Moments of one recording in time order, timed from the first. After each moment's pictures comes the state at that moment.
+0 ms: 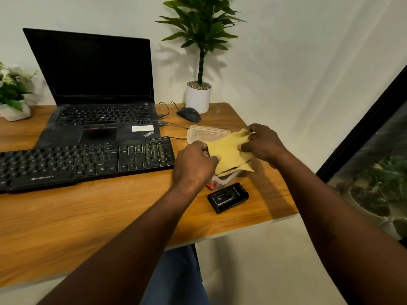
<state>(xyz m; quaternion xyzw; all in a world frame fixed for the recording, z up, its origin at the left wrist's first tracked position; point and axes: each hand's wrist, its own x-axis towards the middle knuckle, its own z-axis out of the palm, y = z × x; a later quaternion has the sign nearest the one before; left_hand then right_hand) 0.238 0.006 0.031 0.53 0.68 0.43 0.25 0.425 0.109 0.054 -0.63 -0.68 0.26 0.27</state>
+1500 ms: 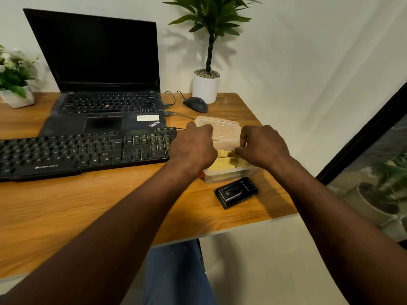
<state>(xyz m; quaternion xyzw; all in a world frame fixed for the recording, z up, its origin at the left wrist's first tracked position) 0.213 0.036 0.041 0.66 0.73 0.16 0.06 0.390 0.079 0.050 -0.60 -0.79 -0.02 0.09</state>
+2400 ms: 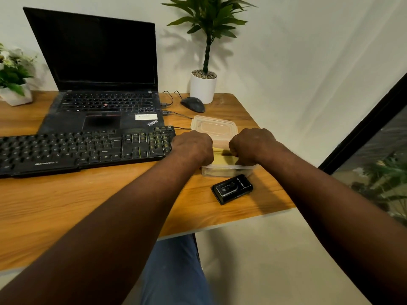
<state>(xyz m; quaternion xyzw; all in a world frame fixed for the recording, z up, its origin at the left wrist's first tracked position) 0.217 0.054 0.039 0.69 0.72 -0.01 0.11 0.371 0.083 0.061 -0.52 -0.82 -0.15 -0.20</state>
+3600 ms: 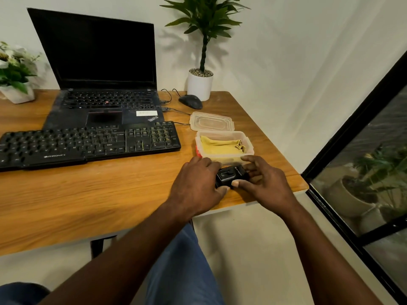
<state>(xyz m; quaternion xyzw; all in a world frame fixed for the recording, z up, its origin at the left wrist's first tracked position) 0.228 -0.066 -0.012 0.77 0.60 0.22 0.04 0.441 -0.038 -0.011 -0.55 -0.74 0.25 0.31</state>
